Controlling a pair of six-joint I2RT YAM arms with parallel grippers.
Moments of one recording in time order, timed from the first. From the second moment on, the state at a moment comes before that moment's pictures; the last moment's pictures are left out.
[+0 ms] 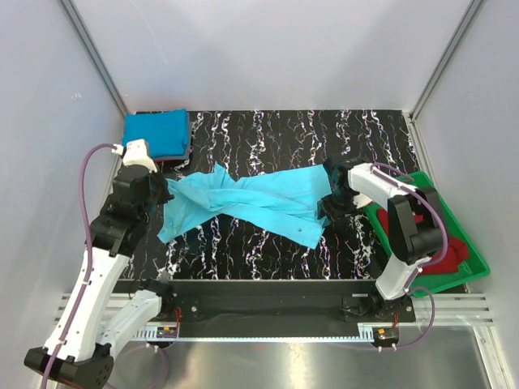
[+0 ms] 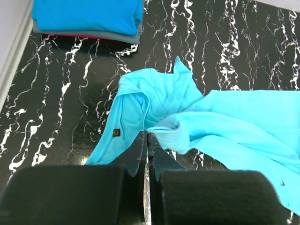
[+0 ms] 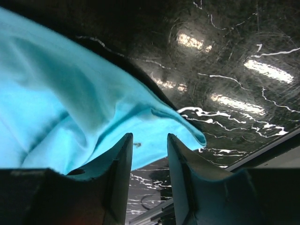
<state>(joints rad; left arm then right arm) -0.27 0.79 1.02 -0.68 -0.29 -0.33 0.33 1.71 1.15 -0.99 -0.02 1.51</state>
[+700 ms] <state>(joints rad) -0.27 0.75 0.99 -0.66 -0.23 -0.34 0.32 1.86 1.26 -1.10 -0.02 1.61</state>
